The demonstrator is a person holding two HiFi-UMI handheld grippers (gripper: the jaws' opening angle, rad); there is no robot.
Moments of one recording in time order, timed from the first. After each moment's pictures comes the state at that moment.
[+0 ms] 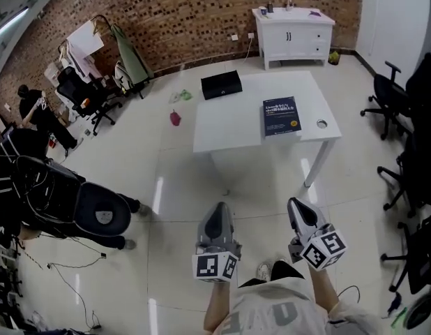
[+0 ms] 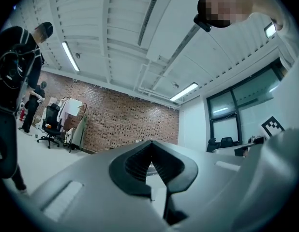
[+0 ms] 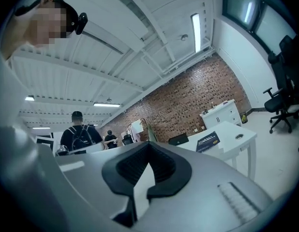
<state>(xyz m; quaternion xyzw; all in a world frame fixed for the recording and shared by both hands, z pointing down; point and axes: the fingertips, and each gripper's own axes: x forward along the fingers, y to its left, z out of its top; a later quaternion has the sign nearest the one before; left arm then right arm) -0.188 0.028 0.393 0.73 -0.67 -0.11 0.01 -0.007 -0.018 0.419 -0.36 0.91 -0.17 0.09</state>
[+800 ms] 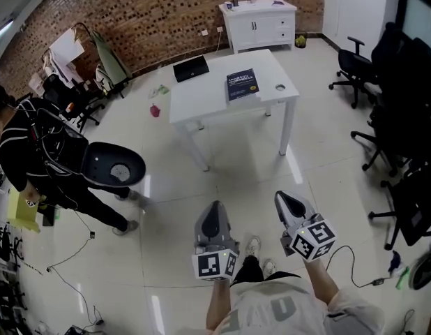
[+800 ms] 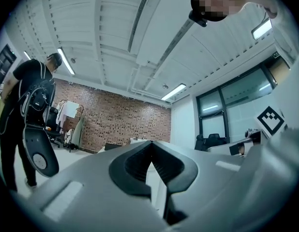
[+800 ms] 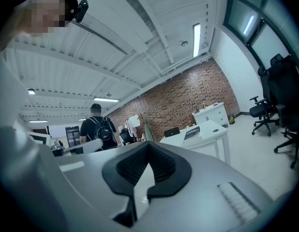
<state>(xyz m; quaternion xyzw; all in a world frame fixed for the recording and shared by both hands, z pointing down) -0.059 0.239 0.410 0.75 -0.66 -0.09 0.00 0.102 0.199 0.440 -0.39 0.90 -0.17 0.05</state>
